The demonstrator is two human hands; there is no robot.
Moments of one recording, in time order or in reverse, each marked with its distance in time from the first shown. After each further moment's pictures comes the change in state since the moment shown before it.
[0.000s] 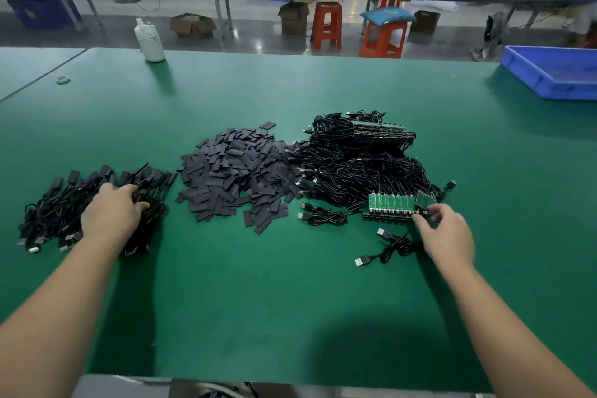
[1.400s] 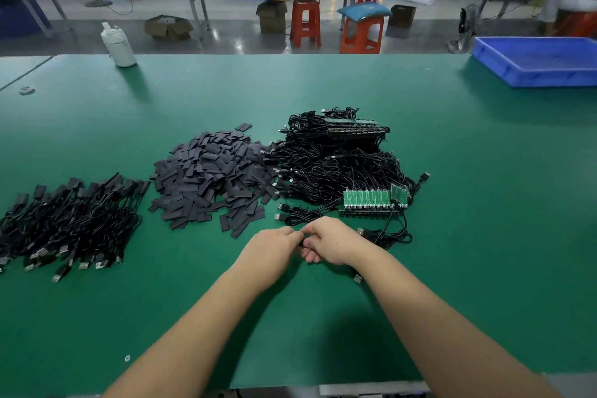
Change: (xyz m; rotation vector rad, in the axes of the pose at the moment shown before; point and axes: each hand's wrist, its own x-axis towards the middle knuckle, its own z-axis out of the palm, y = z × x) left_hand -0.181 0.217 0.027 -0.021 -0.134 1.111; right_hand -0.051 -0.098 0.041 0.100 -0.895 -0.342
